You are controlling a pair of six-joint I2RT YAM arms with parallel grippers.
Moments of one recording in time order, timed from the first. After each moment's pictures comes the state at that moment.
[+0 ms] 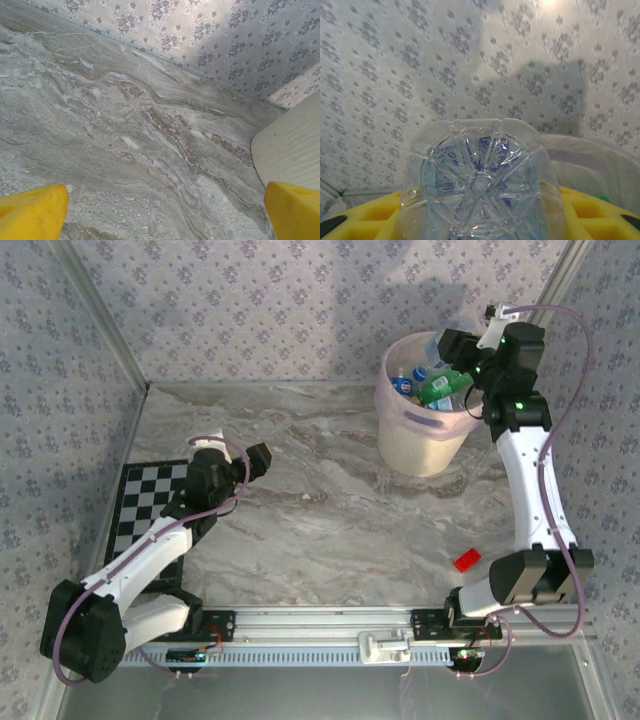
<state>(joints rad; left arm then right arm) -0.43 1.08 0.65 0.07 -0.13 -0.62 0.00 1.48 1.66 -0.35 -0.21 0.29</state>
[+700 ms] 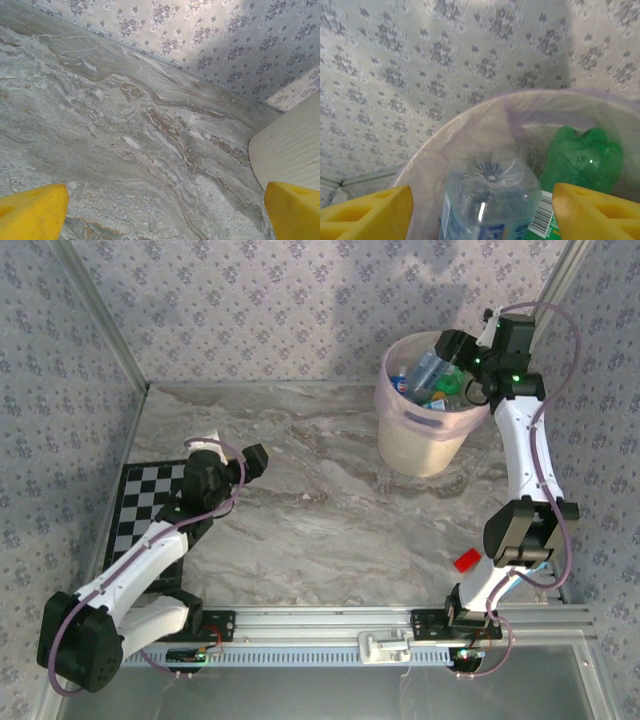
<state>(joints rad) -0.43 1.03 0.65 0.02 -0.13 -0.62 -0.07 1.69 1.84 -0.52 -0.26 0.38</state>
